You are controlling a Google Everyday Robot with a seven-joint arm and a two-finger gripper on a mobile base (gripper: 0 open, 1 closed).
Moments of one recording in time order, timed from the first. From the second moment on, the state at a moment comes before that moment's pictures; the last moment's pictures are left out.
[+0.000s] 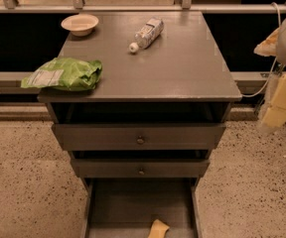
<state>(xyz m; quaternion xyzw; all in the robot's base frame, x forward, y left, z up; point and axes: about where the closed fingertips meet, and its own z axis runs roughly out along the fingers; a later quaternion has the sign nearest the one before) 0.438 -0.217 0.976 -0.60 0.78 -0.03 0.16</state>
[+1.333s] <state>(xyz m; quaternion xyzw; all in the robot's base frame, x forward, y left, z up) 0.398 -0.177 0.741 -0.56 0.79 0.15 0.21</state>
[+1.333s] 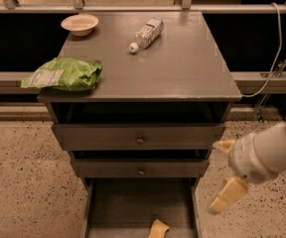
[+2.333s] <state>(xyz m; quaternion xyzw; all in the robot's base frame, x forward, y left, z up) 0.416 -0.125 0.670 -0.56 0.75 0.21 0.29</state>
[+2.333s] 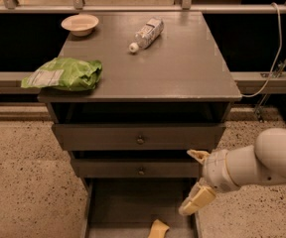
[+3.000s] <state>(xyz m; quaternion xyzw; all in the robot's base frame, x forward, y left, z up) 0.434 -0.124 0.500 -0.51 0.76 0.23 0.33</state>
